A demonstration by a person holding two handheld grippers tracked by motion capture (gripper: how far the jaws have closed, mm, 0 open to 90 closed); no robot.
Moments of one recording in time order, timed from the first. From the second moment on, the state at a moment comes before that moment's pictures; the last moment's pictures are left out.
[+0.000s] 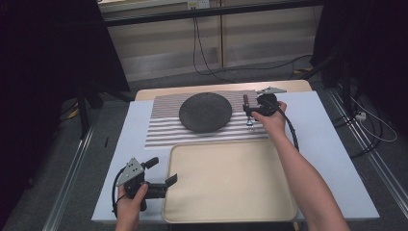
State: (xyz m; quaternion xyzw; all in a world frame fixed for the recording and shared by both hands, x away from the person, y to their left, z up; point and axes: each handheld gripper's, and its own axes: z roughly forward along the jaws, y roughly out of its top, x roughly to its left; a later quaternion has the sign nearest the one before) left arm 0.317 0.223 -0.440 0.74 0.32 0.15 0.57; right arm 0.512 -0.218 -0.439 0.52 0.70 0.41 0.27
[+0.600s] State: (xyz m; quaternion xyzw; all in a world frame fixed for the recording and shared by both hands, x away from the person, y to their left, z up) left arm 0.319 0.223 -0.440 0.74 0.32 0.15 0.57; right arm 0.549 -0.199 -0.465 0.56 0.72 0.32 0.24
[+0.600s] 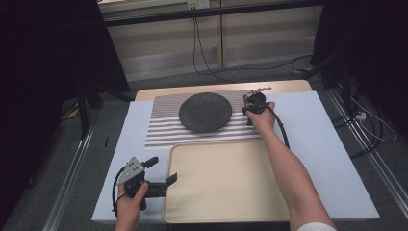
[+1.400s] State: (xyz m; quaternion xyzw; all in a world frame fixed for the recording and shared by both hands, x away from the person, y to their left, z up) left arm 0.319 0.222 -0.437 0.74 0.32 0.16 0.57; right arm 0.523 -0.218 -0.456 0.54 0.76 0.29 0.19
